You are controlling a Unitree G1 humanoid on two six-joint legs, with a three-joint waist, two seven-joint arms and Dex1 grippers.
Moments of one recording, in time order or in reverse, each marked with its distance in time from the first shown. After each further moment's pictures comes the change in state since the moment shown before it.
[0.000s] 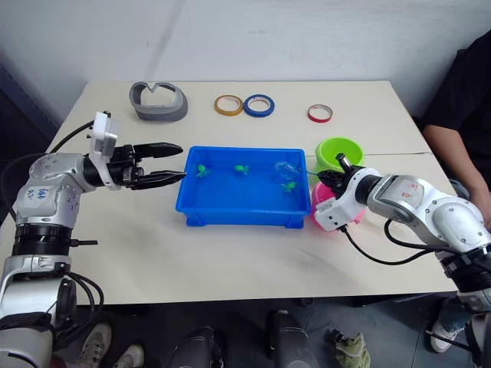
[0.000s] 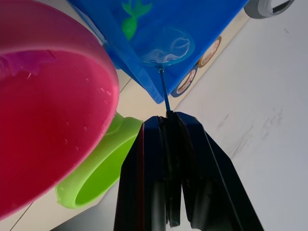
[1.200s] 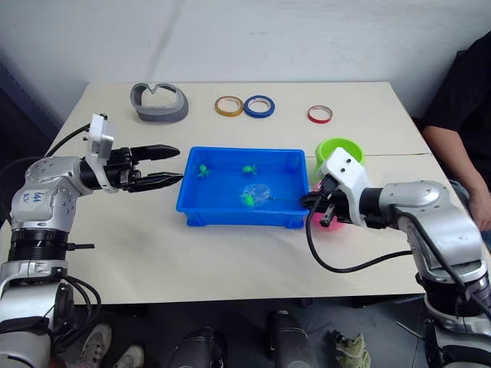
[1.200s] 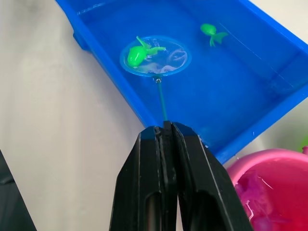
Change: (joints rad) left arm 0.031 0.009 0.015 -0.033 -0.005 0.034 -0.002; right arm 0.054 0.290 -0.375 -0.467 1.231 1.679 0.435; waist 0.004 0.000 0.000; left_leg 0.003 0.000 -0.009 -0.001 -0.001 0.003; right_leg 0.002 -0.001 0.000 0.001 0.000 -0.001
